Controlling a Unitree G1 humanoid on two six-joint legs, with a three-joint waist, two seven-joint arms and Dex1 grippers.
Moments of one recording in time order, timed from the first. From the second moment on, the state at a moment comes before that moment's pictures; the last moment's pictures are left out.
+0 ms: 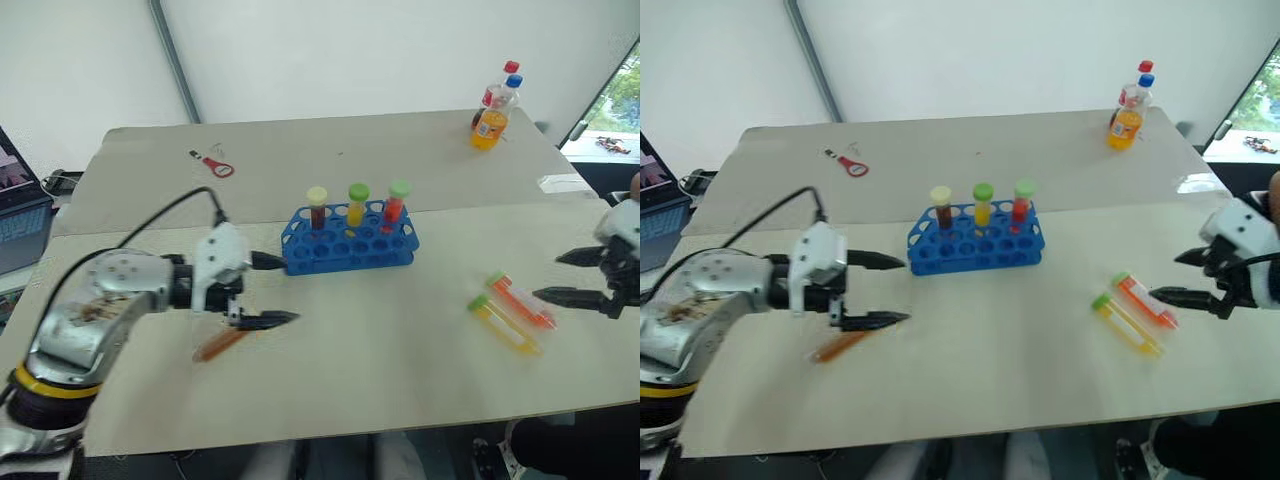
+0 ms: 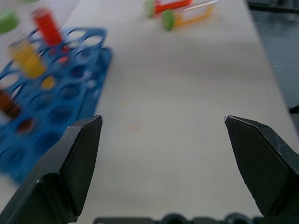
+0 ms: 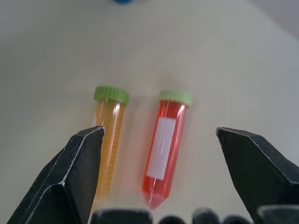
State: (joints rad) left arm -0.46 0.78 -0.10 -0.45 -0.53 0.61 -1.10; right arm -0.26 -1.28 -0.16 0.05 0.31 0.63 1.17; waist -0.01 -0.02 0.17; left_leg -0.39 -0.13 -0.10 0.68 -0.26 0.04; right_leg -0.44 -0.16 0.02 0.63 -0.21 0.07
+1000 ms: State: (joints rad) left arm -0.62 0.50 -0.36 -0.29 -0.36 0.42 -1.15; right arm -0.89 -0.98 0.34 0.74 -0.07 0.72 1.26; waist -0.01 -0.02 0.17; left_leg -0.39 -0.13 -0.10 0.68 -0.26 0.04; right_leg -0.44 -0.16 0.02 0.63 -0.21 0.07
